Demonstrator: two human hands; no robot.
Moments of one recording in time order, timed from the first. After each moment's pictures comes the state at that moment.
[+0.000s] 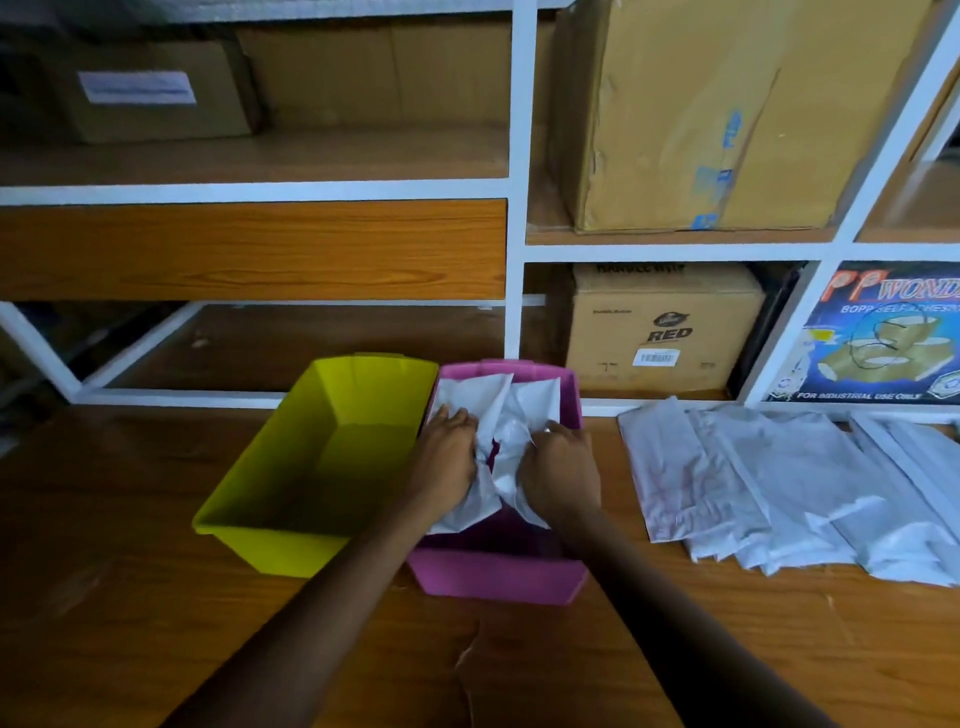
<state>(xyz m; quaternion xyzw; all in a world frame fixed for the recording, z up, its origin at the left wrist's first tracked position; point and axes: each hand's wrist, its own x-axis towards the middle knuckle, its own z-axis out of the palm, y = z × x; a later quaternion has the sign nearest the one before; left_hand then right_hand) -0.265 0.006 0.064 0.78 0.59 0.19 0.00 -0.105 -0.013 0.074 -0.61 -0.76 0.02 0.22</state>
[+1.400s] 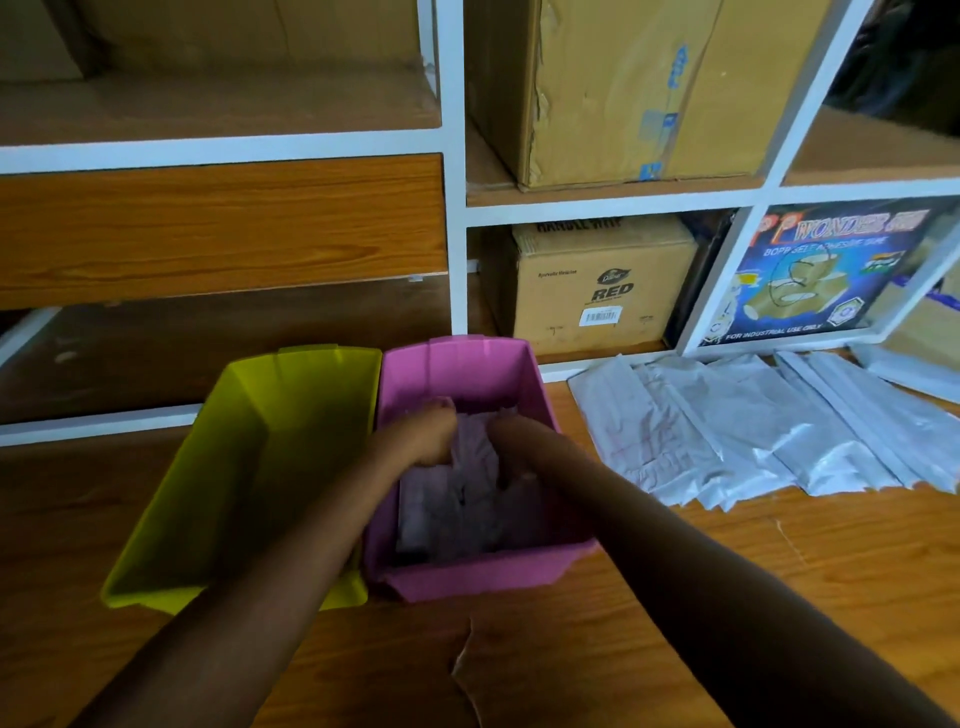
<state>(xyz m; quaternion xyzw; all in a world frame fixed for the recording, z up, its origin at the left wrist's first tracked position) -0.257 0.069 0.071 0.79 0.58 -0.08 0.17 -0.108 0.047 0.055 -0.60 -0.77 0.20 -0.05</state>
